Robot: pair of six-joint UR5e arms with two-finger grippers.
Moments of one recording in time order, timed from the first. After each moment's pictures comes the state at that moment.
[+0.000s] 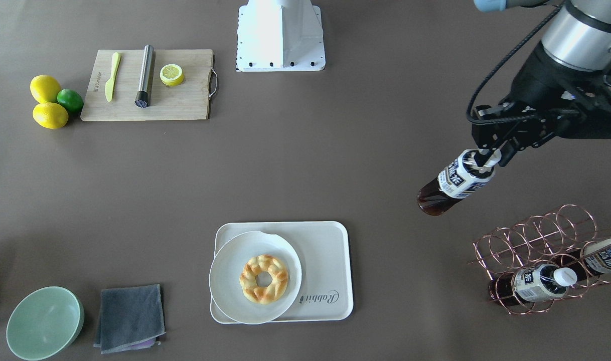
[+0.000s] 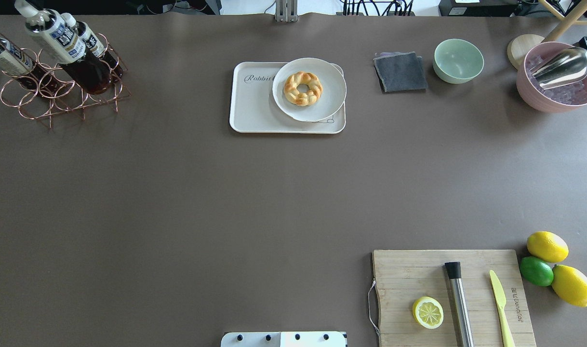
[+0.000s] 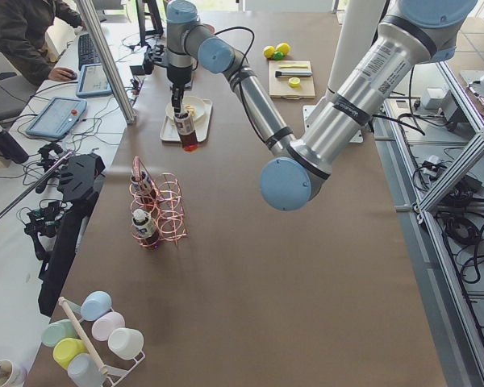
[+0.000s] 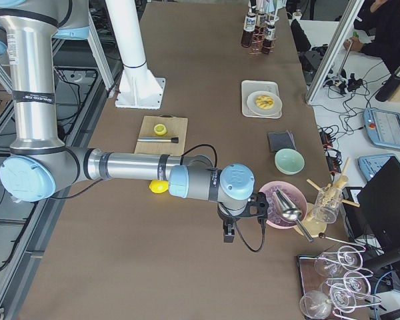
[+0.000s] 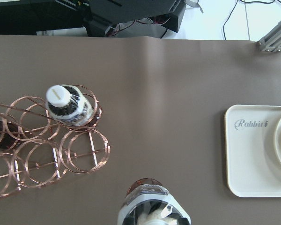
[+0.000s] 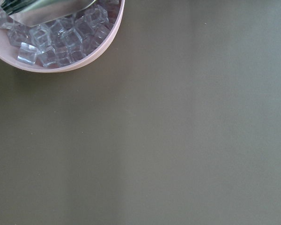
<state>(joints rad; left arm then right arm) -1.13 -2.24 -1.88 -1.28 -2.16 -0.79 1.65 -1.57 1.58 -1.63 2.38 -0.09</state>
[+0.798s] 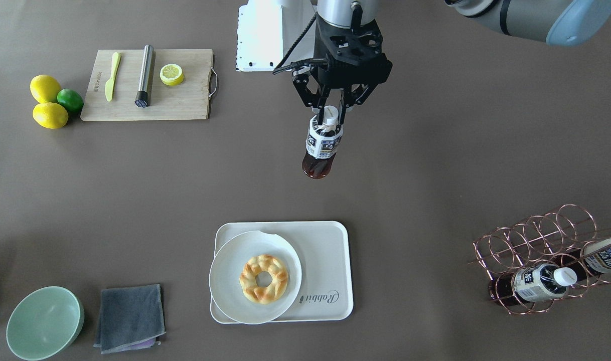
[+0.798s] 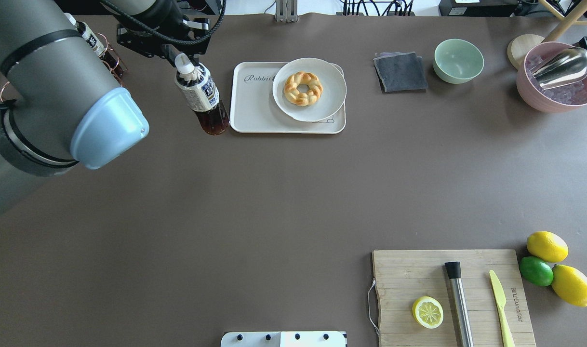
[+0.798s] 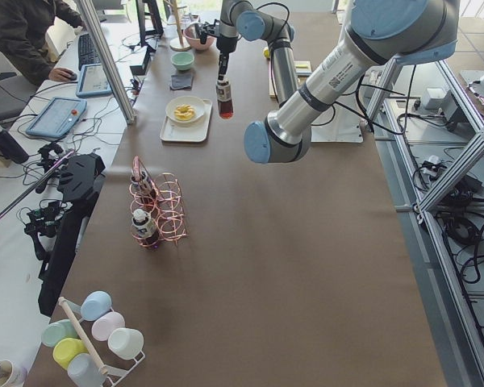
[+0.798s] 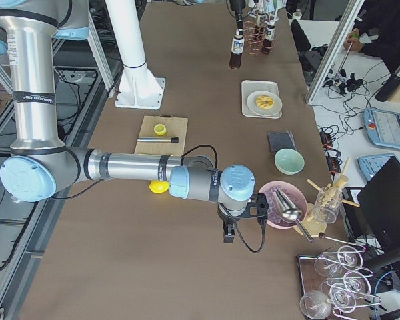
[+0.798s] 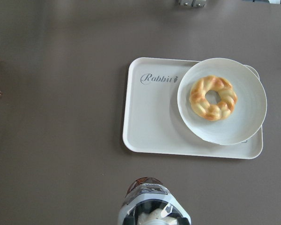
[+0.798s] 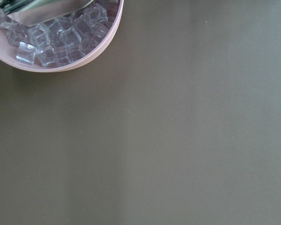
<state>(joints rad) -0.72 -2.51 -1.88 -1.13 -1.86 -1.15 1.65 -1.57 1.58 -1.64 2.39 -0.09</state>
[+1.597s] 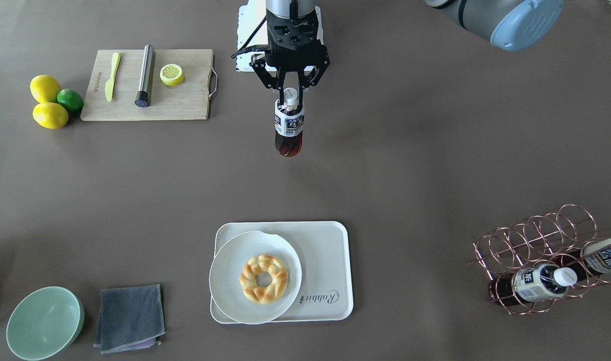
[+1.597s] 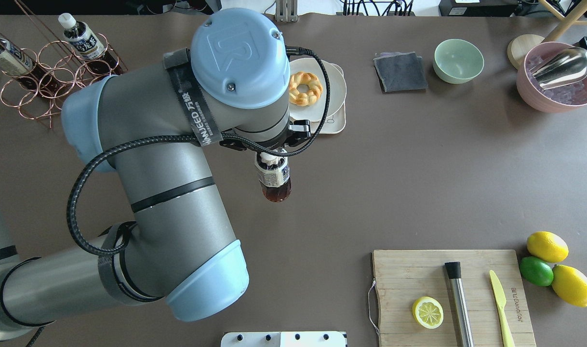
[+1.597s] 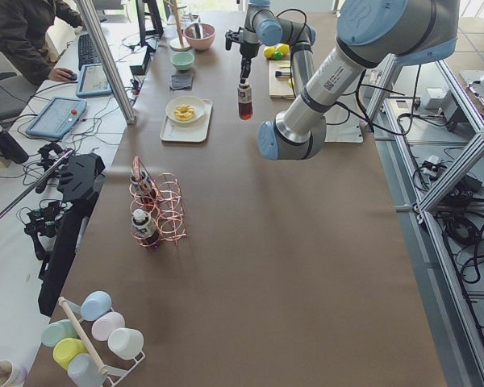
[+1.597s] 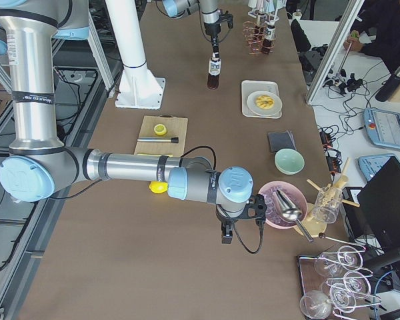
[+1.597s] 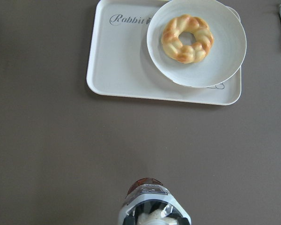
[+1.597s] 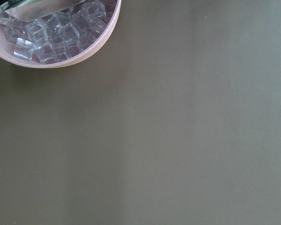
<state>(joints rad) -0.51 -2.53 -1.88 -1.12 -1.72 -1.29 1.65 -1.58 1.58 -1.63 2.39 -0.09</state>
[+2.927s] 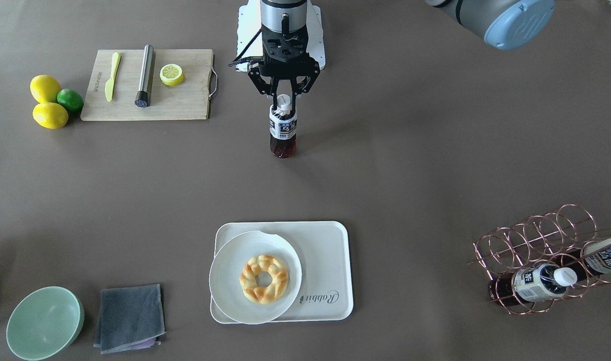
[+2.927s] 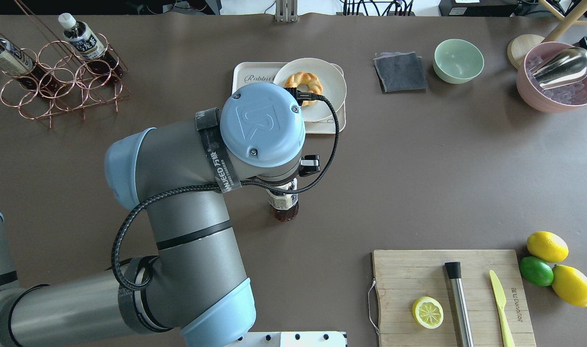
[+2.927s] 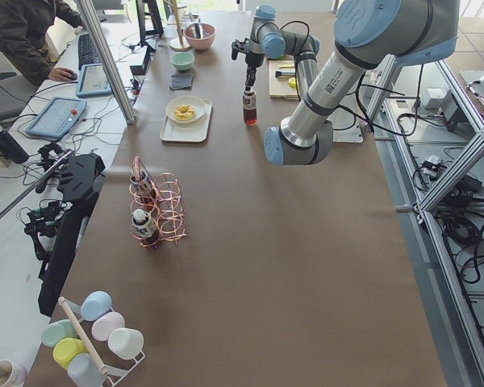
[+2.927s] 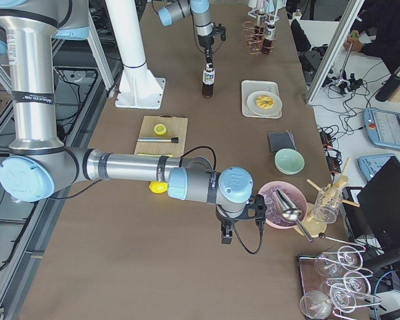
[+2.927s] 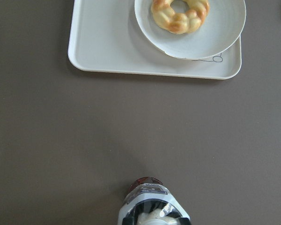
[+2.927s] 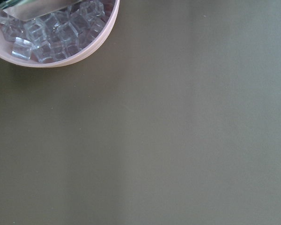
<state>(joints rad) -0.45 -2.49 -1.84 -1.22 -1.68 -1.31 1.65 -1.58 1.58 -1.64 2.39 -0.09</state>
